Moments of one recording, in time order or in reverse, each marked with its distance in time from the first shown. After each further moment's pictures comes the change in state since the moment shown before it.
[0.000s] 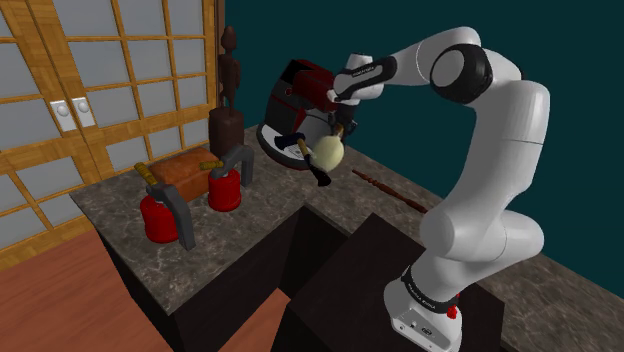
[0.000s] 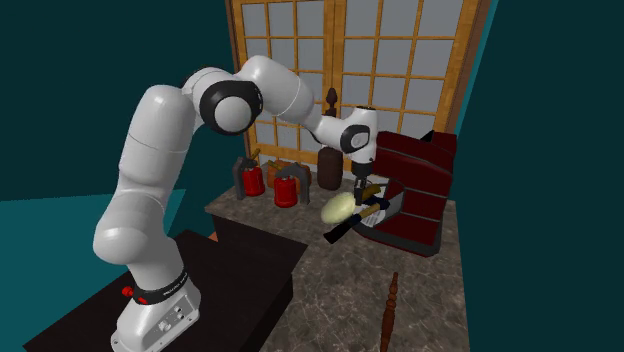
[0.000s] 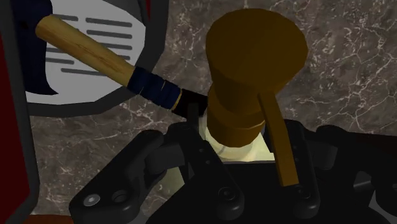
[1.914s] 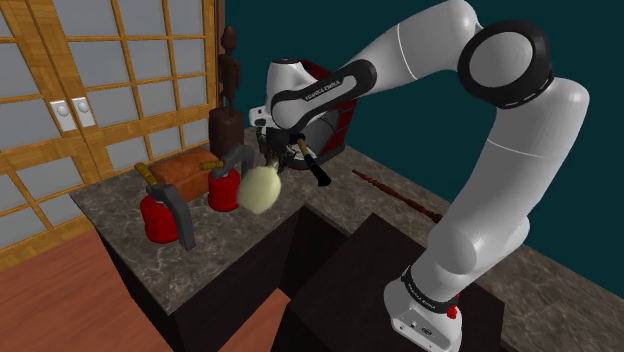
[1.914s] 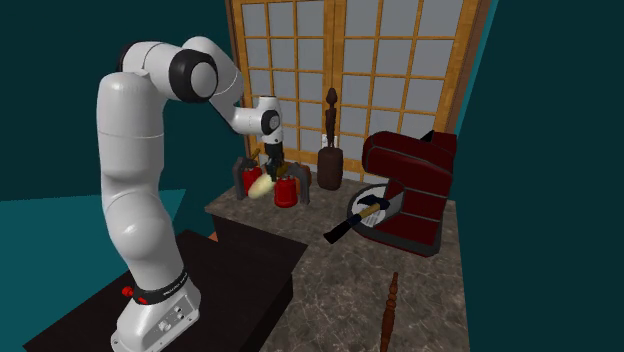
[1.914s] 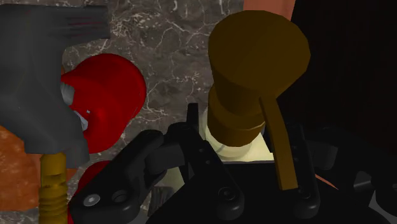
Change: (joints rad) arm 0.376 -0.252 0.211 -0.405 -0.011 0.114 0.627
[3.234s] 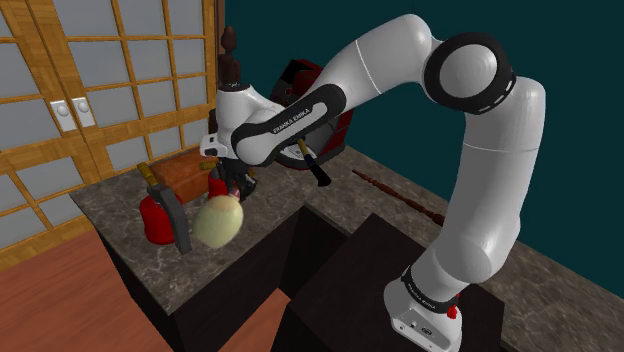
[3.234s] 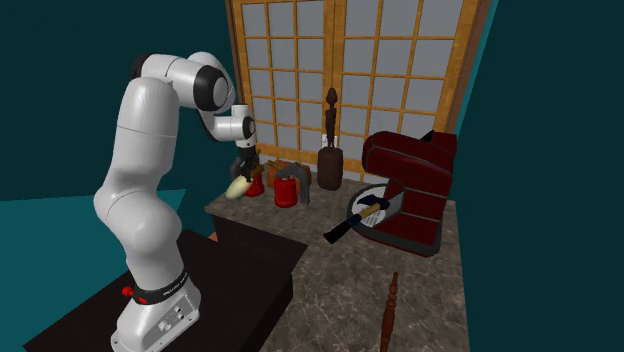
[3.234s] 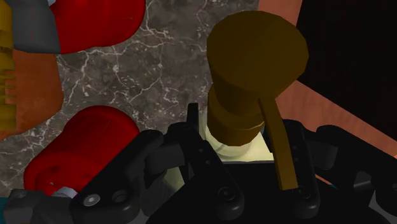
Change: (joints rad) arm 0.223 0.175 0.037 0.100 -0.116 0.032 0.328
